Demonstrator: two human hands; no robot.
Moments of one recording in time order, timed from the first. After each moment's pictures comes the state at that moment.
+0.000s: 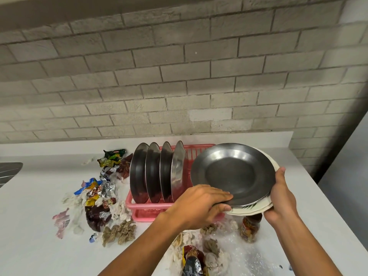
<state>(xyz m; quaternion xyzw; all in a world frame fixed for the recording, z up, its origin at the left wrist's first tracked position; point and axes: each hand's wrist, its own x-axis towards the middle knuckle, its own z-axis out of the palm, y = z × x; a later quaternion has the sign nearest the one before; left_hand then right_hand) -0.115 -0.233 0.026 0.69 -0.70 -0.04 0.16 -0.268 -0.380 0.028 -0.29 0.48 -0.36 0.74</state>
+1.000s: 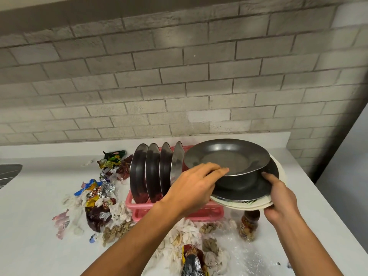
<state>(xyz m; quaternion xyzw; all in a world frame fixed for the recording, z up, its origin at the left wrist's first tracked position) -0.114 -0.228 0.062 0.65 -0.70 0.19 0.23 -0.277 -0.385 0.021 -0.29 0.47 -0.37 0.75</state>
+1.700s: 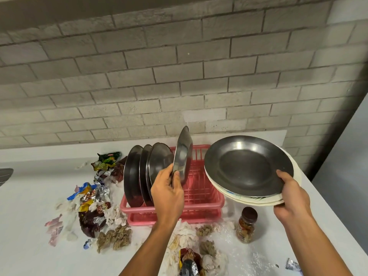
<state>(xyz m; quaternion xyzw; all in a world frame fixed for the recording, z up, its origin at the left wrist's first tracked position) -0.097 -0.231 0.005 0.74 -0.26 0.06 0.62 -0.291 -0.408 0.020 -0.25 0.48 -0.44 0.71</state>
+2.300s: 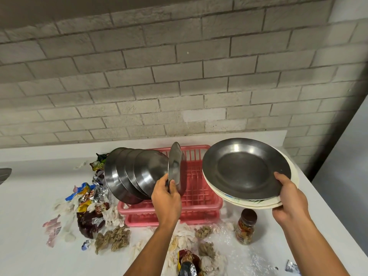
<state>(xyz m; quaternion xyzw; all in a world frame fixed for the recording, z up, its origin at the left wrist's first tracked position) -0.080 -0.240 -0.037 0.81 -0.17 0.03 0.57 -0.289 -0.411 0.013 -0.27 0.49 -0.43 0.71</state>
